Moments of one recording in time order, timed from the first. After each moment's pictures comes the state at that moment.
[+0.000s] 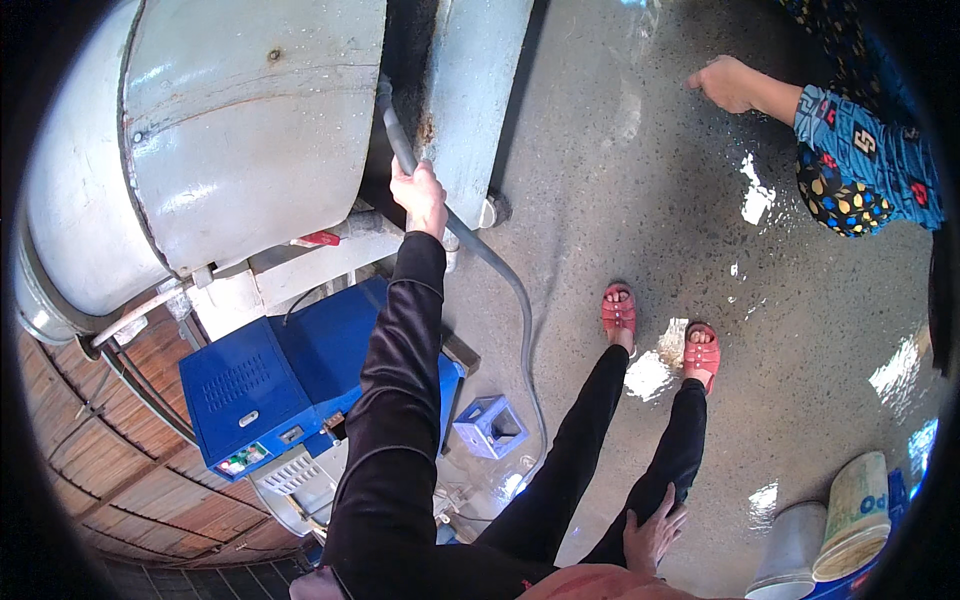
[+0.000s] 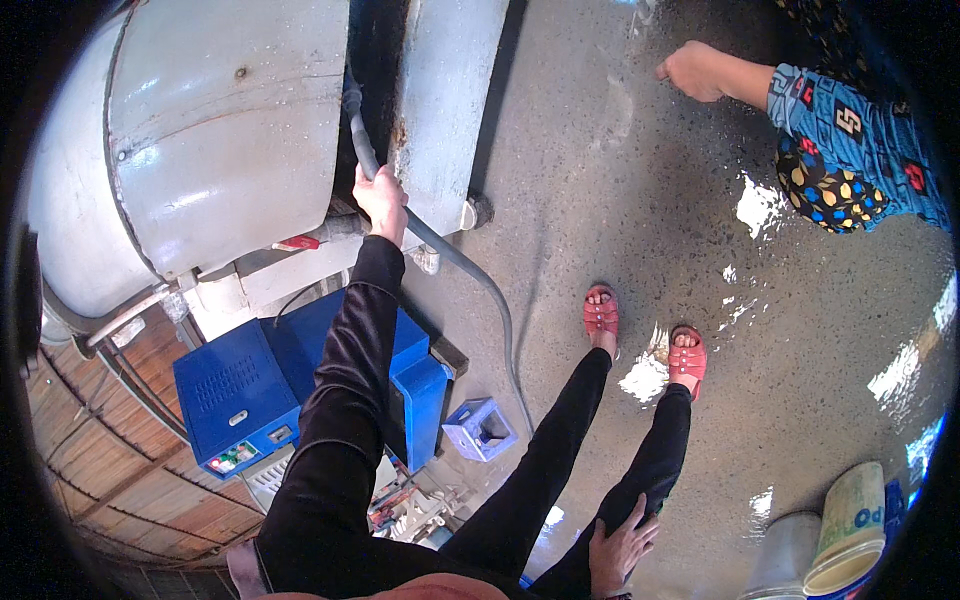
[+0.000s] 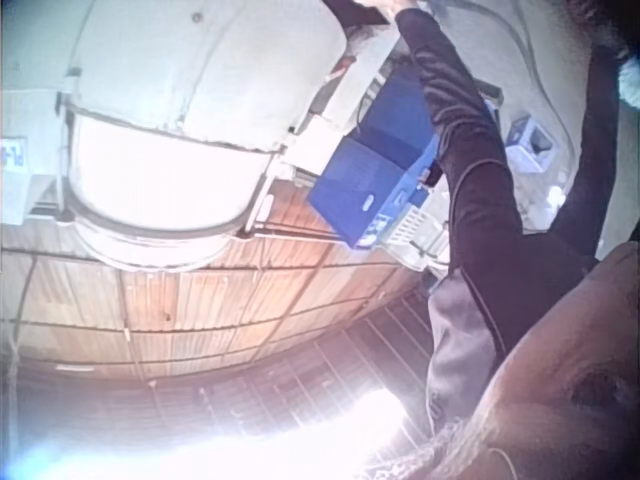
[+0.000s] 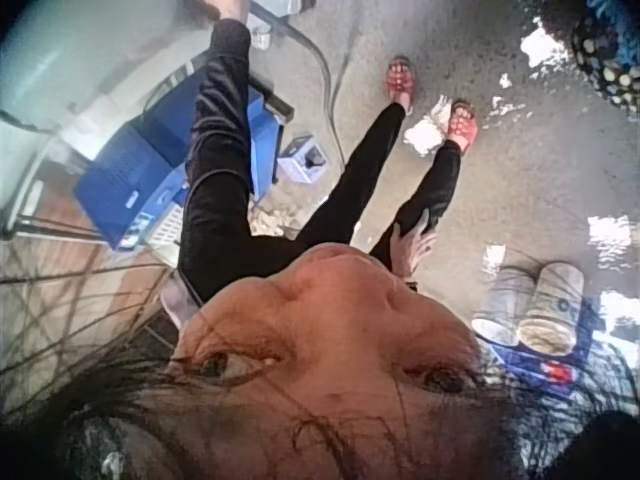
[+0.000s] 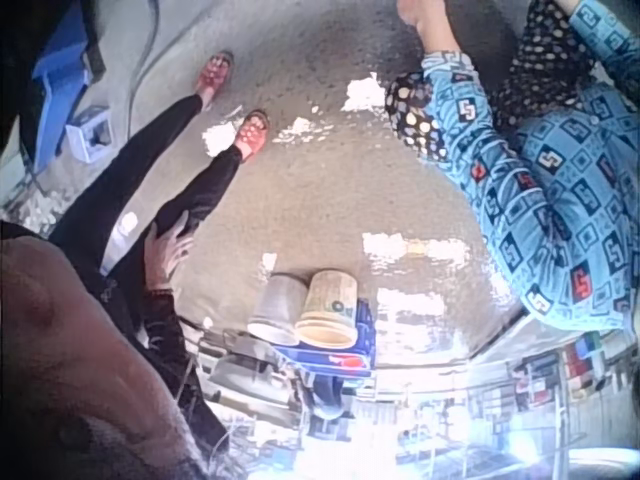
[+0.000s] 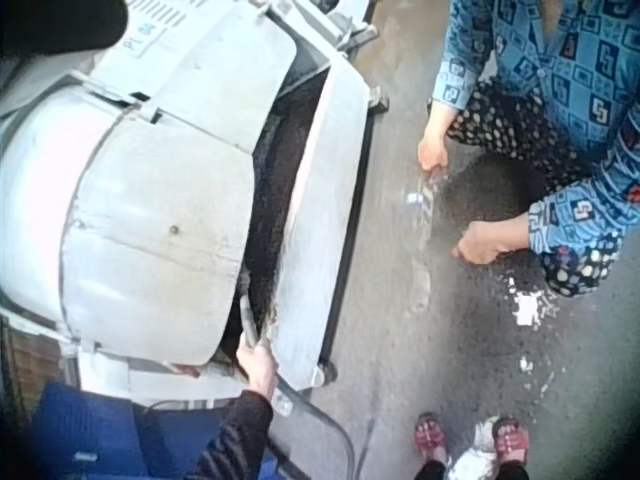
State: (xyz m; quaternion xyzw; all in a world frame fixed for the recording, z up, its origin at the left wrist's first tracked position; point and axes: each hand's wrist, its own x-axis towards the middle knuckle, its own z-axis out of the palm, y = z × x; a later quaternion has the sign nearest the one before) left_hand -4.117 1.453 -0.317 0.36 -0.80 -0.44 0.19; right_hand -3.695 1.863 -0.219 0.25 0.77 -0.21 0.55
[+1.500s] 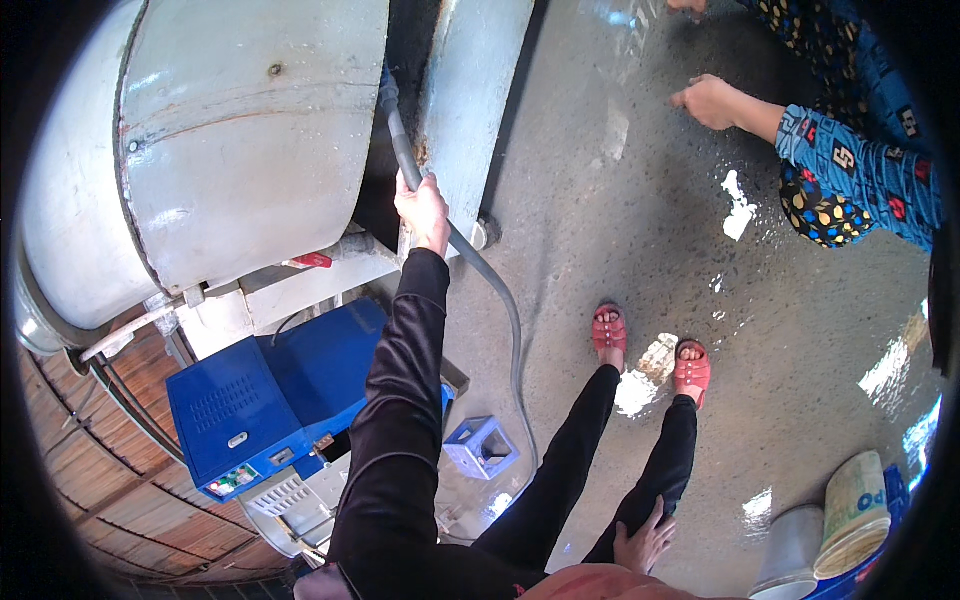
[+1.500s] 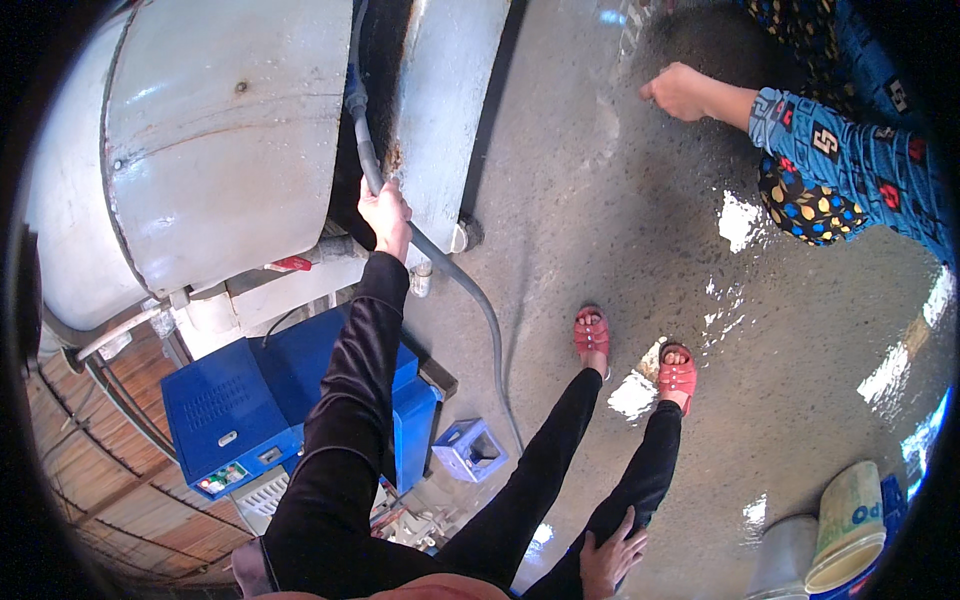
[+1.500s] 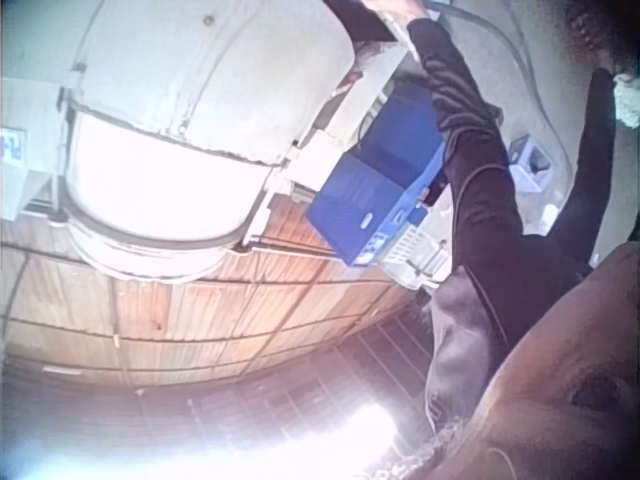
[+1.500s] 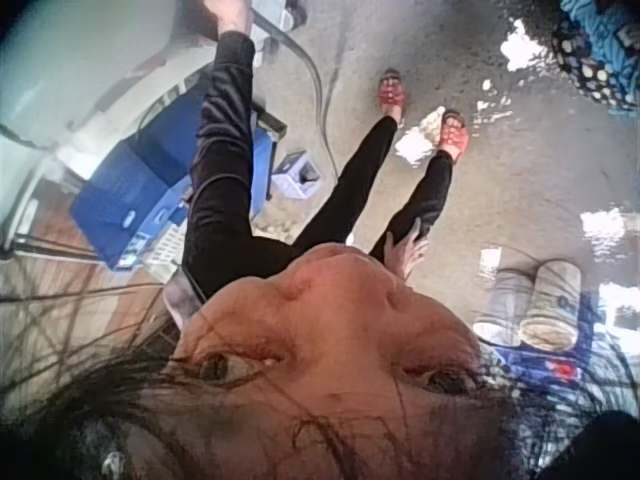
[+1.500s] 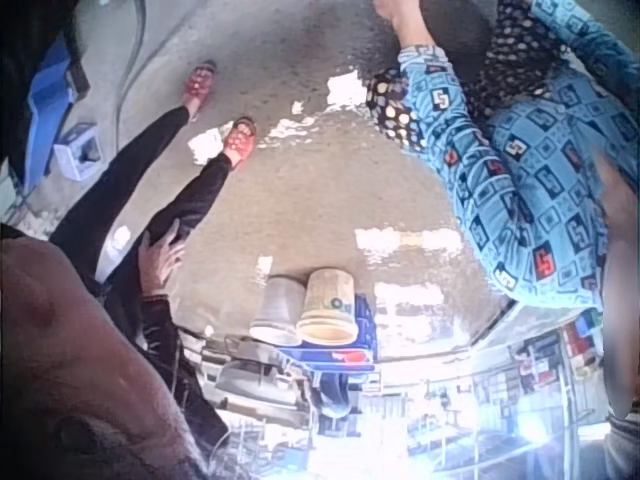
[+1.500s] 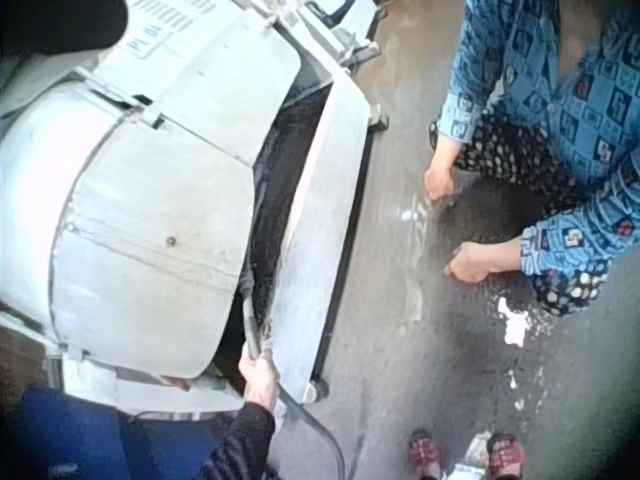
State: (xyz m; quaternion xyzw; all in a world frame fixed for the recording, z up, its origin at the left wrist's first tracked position) left_hand -4.120 1.458 -0.331 0.31 -0.77 -0.53 0.17; right_hand -3.681 1.849 -0.224 0.28 0.76 -0.21 0.54
